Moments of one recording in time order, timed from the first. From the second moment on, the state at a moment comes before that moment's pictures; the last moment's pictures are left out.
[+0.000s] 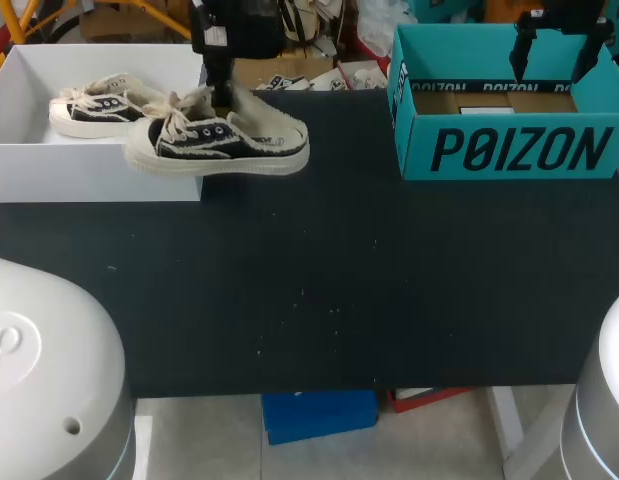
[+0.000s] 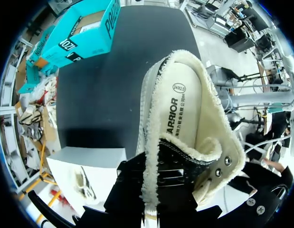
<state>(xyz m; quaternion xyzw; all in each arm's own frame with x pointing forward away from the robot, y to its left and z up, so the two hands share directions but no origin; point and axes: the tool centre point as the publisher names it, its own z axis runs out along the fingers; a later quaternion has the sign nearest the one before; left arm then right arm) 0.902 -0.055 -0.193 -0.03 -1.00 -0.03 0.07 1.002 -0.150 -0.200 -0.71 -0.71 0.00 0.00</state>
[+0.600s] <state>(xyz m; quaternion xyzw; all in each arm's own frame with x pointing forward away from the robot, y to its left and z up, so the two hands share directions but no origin) 0.868 -0.102 -0.294 -0.02 -1.00 -0.03 0.08 1.002 -0.150 -0.200 -0.71 -0.71 0.00 0.00</state>
